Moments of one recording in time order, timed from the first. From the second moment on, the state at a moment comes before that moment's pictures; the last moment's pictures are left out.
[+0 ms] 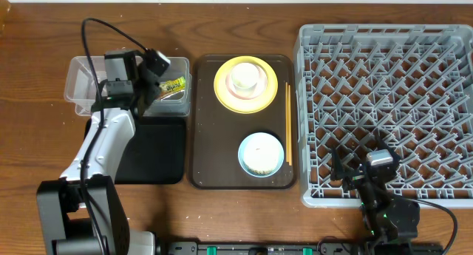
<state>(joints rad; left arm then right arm) 0.07 1.60 1.01 -0.16 -0.05 0.71 0.08 0.02 0.01 -0.06 -0.13 -0.06</state>
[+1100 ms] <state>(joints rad) -0.58 1.27 1.02 -0.81 -0.03 -0.30 0.08 0.02 0.01 -0.06 -0.13 -0.06</state>
